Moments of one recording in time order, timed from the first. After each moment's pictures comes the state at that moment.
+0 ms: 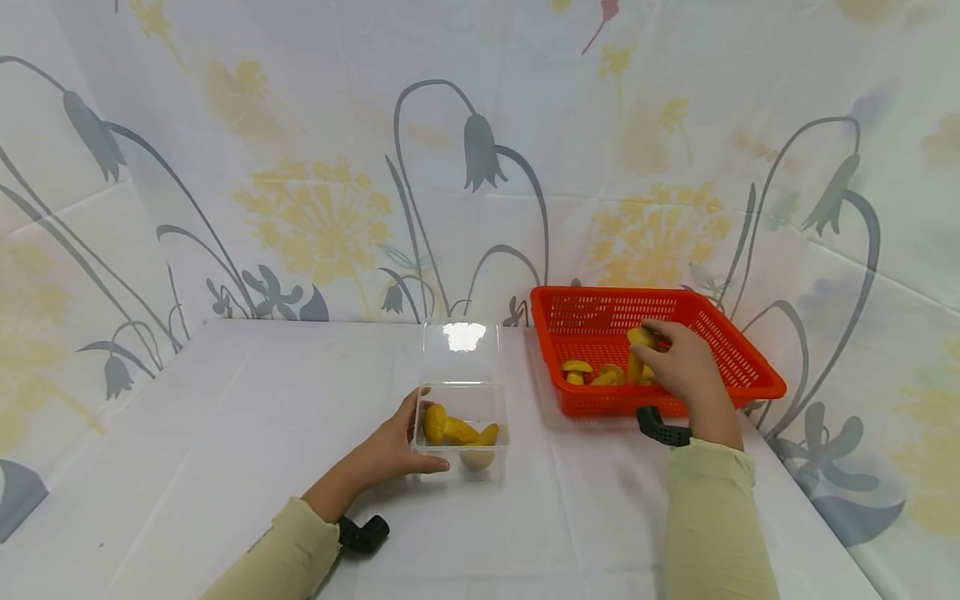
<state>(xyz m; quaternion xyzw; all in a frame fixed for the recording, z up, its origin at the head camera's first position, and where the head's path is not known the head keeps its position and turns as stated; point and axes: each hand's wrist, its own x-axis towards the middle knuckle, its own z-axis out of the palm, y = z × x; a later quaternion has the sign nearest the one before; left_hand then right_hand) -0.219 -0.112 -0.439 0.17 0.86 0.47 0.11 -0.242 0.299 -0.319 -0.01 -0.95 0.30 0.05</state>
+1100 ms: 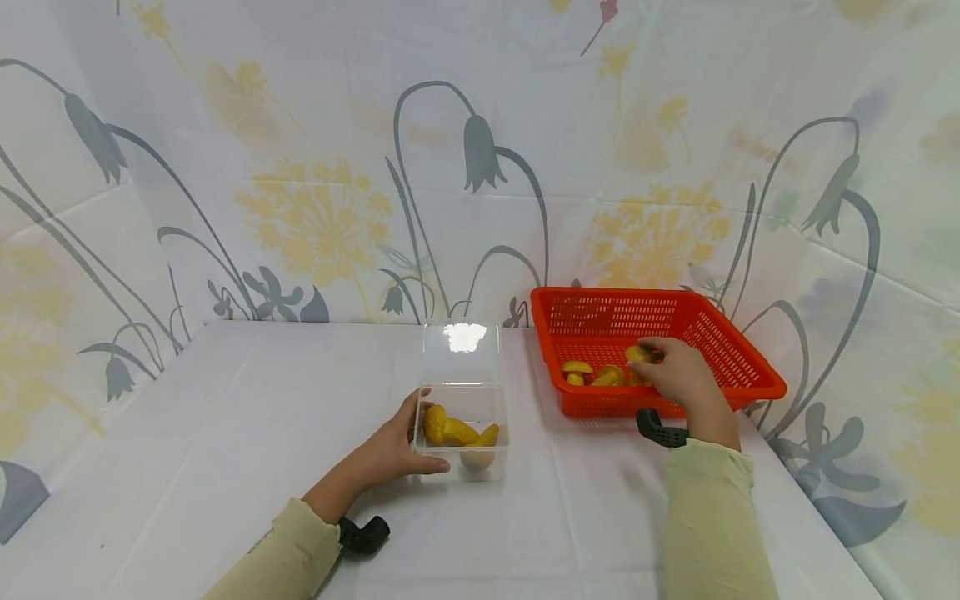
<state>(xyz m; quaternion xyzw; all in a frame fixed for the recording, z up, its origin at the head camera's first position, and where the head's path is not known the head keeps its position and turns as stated) -0.220 -0.112 -0.440 0.18 0.86 0.47 0.11 -0.251 0.309 -0.335 -0.02 -0.97 0.26 -0.01</state>
